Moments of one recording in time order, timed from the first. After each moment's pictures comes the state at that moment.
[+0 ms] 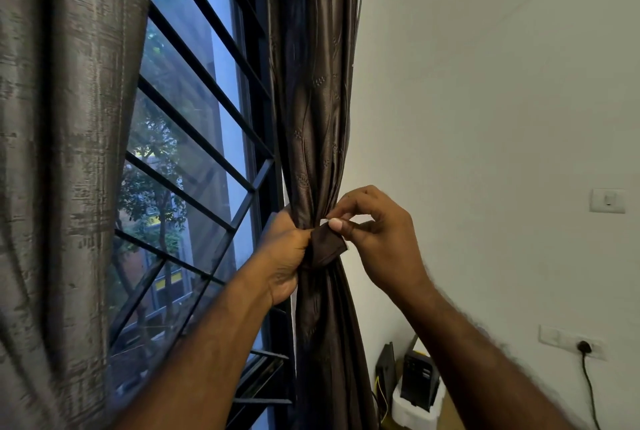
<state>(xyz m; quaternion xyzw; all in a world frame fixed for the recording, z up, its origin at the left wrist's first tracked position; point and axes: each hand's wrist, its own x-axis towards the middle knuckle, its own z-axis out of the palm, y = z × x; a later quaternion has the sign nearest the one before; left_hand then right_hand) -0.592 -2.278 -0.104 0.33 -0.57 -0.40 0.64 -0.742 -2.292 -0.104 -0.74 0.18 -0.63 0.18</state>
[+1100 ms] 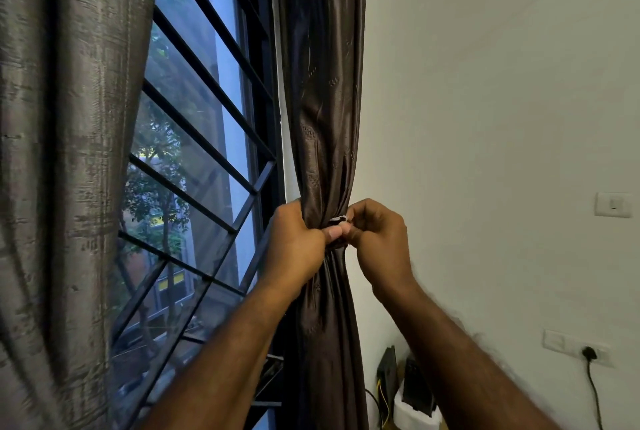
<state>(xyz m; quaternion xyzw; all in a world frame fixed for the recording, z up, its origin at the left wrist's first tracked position) -0.611 -2.277 -0.098 0.46 -0.59 -0.12 0.65 -0.728 -2.319 -0.115 -0.64 0.24 -0.66 0.33</state>
